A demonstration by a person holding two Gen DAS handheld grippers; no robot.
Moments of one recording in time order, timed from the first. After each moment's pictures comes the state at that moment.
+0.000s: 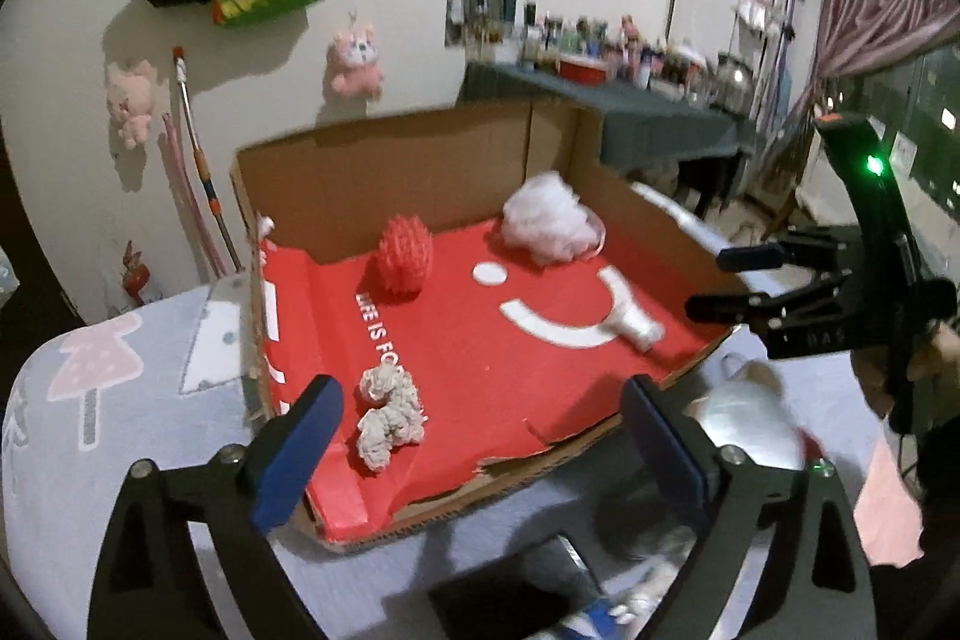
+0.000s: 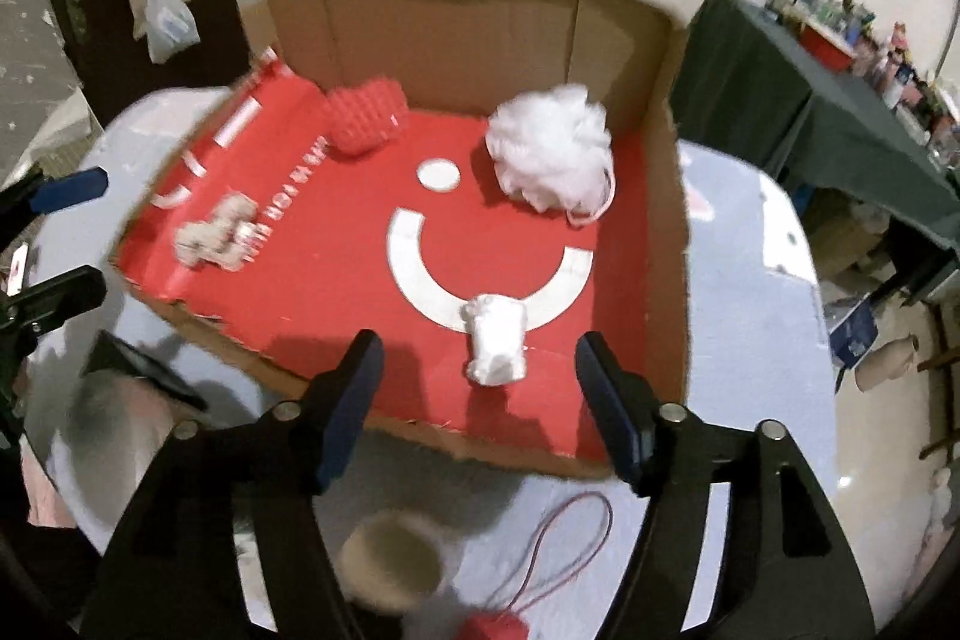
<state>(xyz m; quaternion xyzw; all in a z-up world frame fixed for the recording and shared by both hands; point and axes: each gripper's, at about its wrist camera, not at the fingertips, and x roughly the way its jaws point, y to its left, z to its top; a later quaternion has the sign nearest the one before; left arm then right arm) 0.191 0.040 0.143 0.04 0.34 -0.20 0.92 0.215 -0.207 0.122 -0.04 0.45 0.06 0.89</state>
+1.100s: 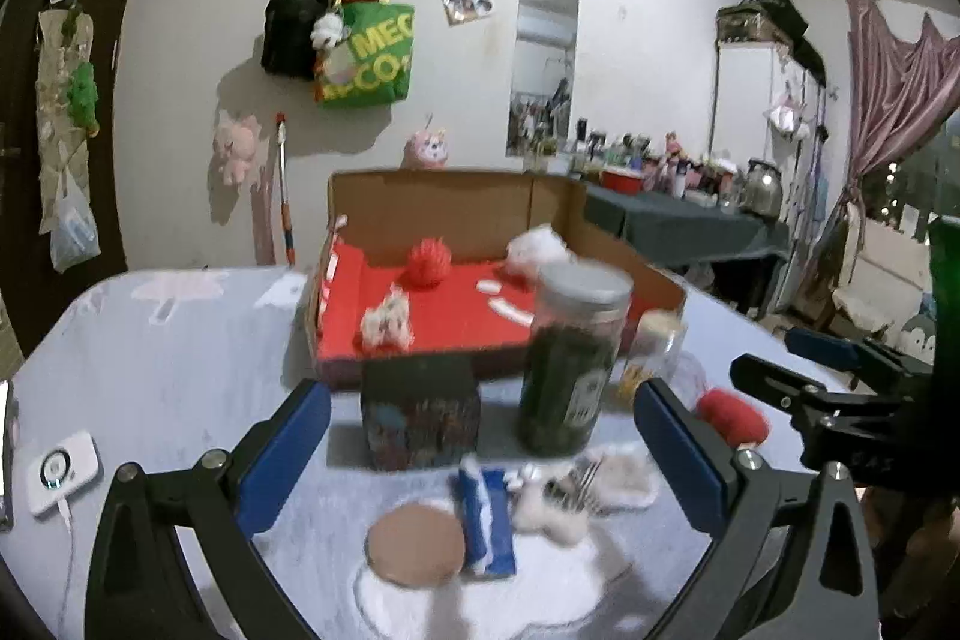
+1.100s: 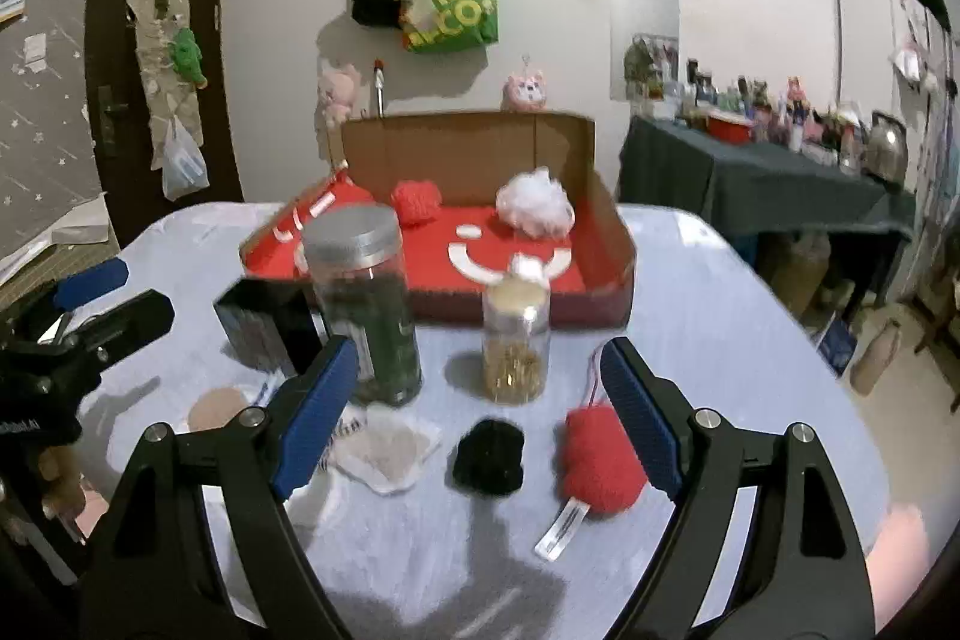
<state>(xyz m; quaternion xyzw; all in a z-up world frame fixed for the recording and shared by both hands) 0.019 0.028 0.099 -0.01 0.21 -0.10 0.97 0.005 -0.166 0.099 0.01 0.24 0.00 0.97</state>
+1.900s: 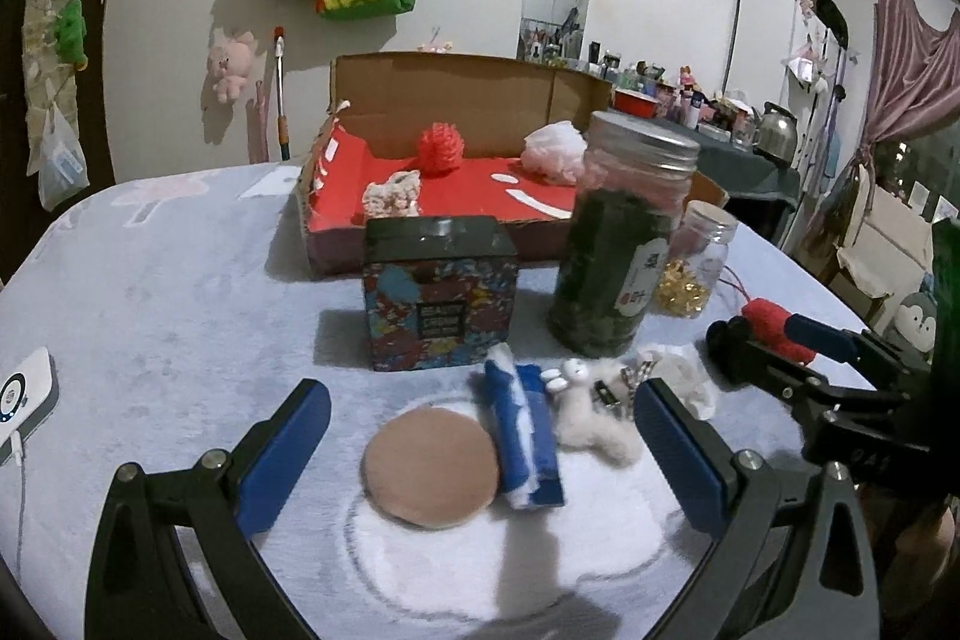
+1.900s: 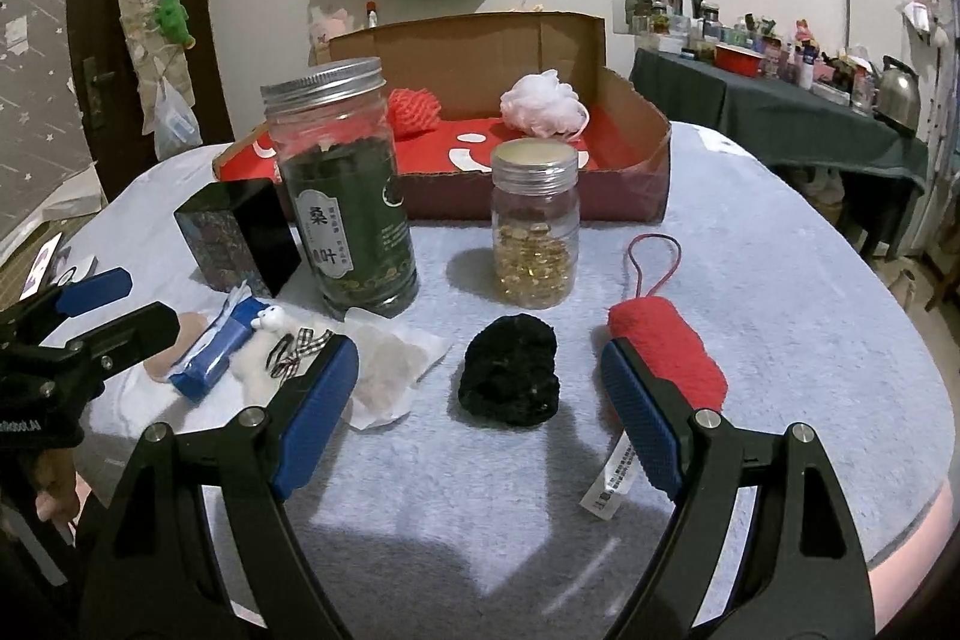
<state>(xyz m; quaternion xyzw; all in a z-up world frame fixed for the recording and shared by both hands) 0.038 0.038 0.048 -0.02 0.30 -0.10 0.95 0.025 -0.166 0.039 0.02 0.30 0.01 0.95</state>
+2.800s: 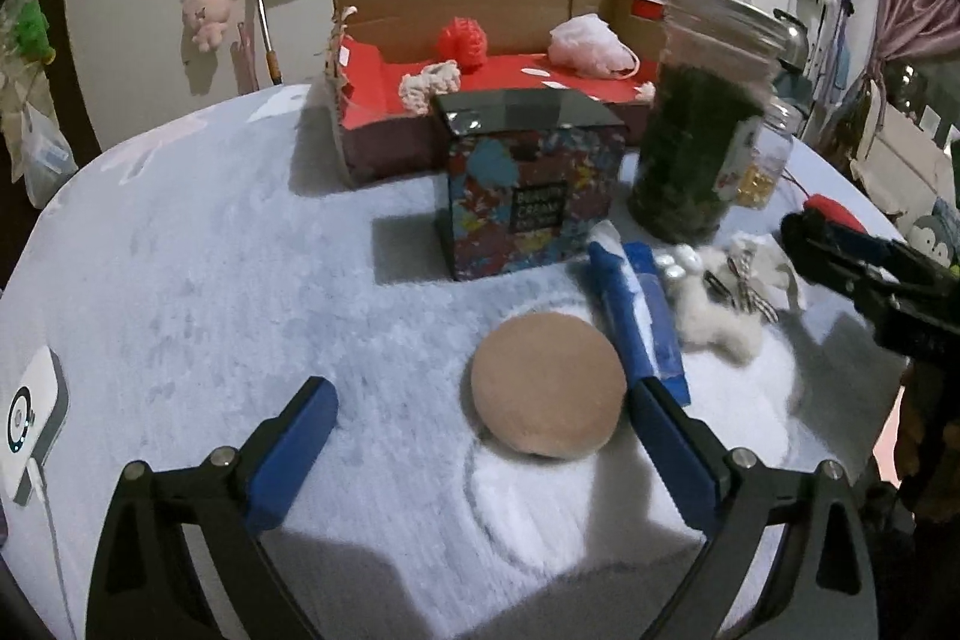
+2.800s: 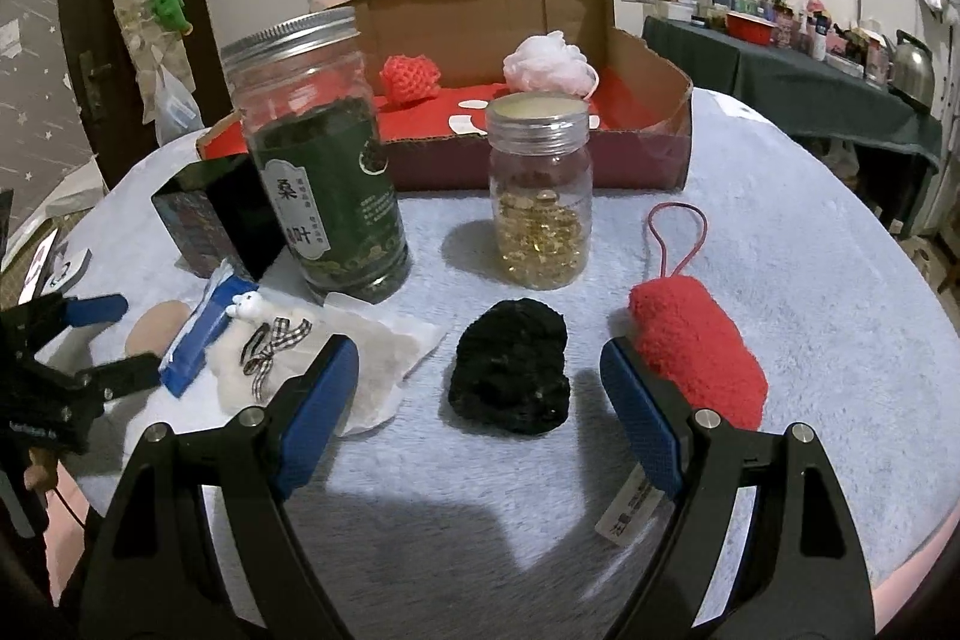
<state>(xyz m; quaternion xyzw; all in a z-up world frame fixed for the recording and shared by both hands) 0.064 0.068 0.020 0.04 0.40 -0.11 0.91 0.048 -0.170 0.023 0.03 0.33 0.02 0.94</state>
